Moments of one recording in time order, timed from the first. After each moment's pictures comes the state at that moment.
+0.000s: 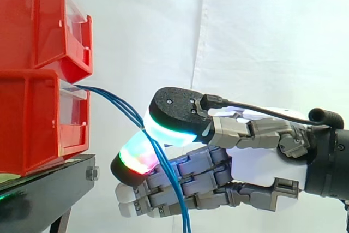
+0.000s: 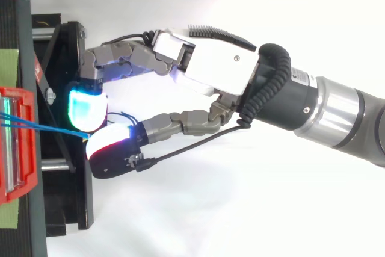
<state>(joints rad) 0.17 -2.39 -1.21 -2.49 -1.07 -0.36</state>
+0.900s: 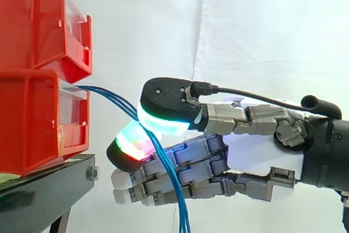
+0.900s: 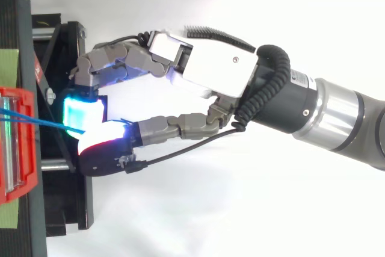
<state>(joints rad) 0.17 -2.39 -1.20 -2.48 -1.07 -0.36</state>
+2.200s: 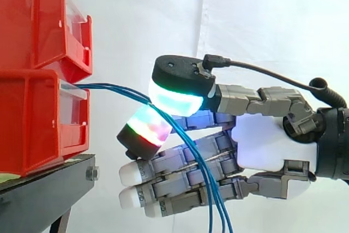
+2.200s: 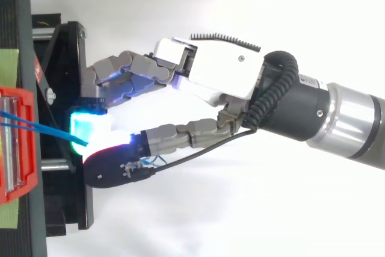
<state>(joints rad) 0.18 -2.36 -1.19 -2.64 -1.08 -0.11</state>
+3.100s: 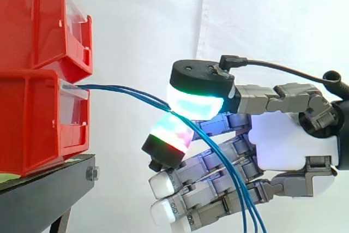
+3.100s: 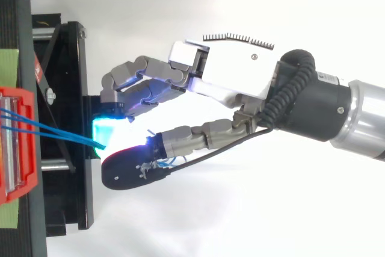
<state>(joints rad) 0.18 -2.32 -1.19 -2.82 -1.11 -0.02</state>
